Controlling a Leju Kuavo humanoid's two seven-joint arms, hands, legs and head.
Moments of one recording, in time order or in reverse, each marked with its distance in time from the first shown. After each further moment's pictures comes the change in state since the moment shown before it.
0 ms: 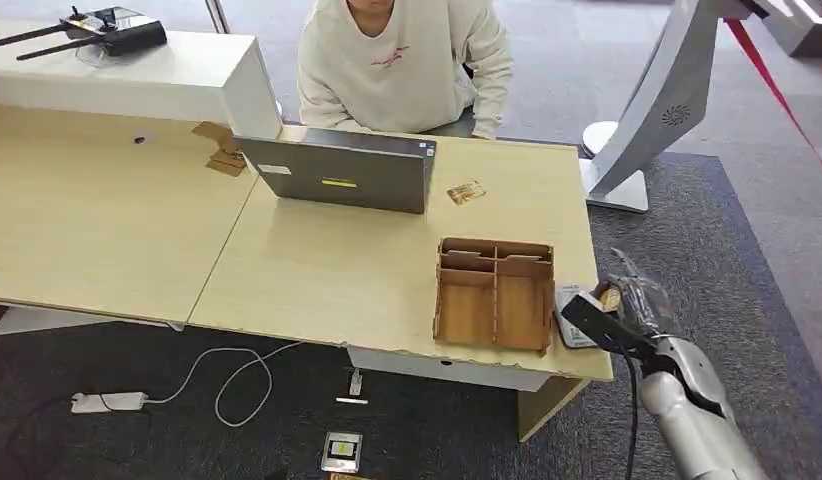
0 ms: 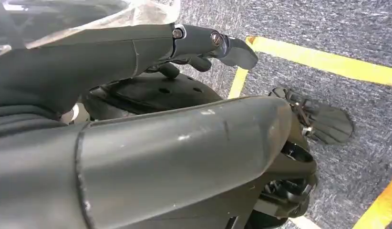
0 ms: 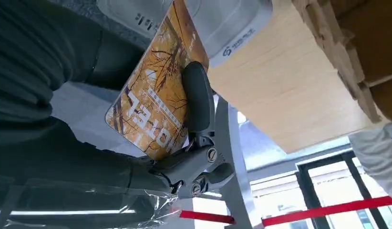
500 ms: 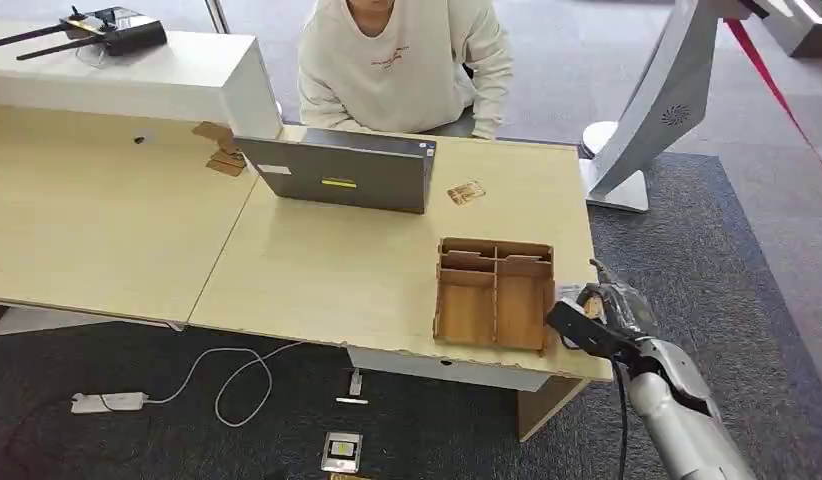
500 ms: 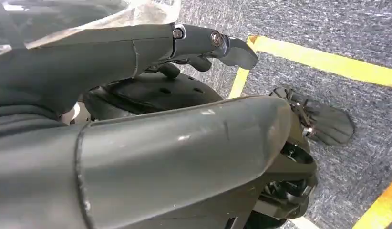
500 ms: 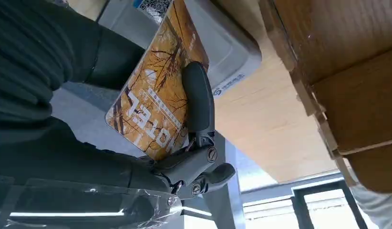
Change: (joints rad) left arm -0.001 -0.001 0.000 0.000 0.016 0.000 0.015; right arm -0.007 0.026 0.027 0.027 0.026 0.068 0.010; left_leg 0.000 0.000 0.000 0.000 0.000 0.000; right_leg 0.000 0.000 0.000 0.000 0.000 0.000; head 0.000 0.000
